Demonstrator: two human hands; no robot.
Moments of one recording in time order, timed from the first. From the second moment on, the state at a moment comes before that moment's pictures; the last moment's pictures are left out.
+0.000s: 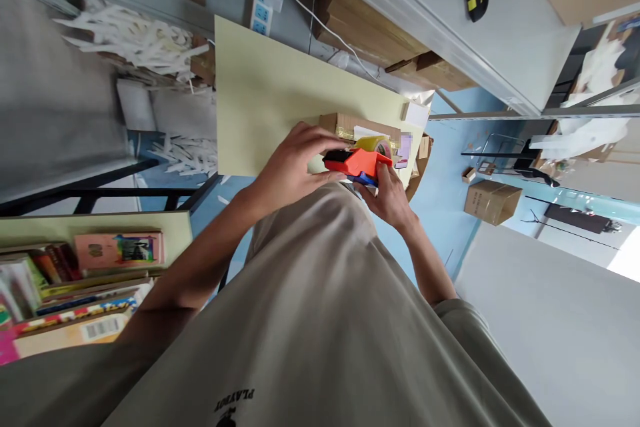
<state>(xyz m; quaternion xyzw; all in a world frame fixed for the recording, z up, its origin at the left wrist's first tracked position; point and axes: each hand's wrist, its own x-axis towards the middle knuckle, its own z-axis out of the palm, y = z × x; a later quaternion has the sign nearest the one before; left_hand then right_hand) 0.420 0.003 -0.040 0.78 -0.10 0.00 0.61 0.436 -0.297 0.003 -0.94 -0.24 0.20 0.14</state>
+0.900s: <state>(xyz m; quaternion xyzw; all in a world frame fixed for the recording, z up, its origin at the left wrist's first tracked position) 0.445 -0.078 -0.198 0.46 0.27 -0.11 0.84 0.557 -0.250 0.112 -0.87 -0.17 0.45 -0.13</state>
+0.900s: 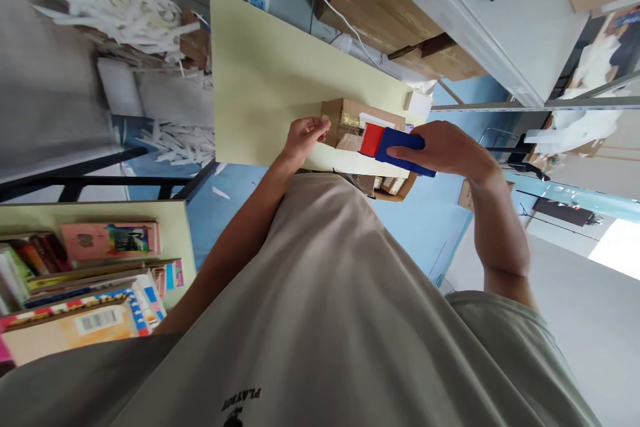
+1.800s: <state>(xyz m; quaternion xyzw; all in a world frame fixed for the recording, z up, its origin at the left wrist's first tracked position) 0.430 -0.109 -0.212 0.66 0.13 -0.08 0.74 0.559 -0.245 0.047 -0.90 -0.21 0.38 -0.08</state>
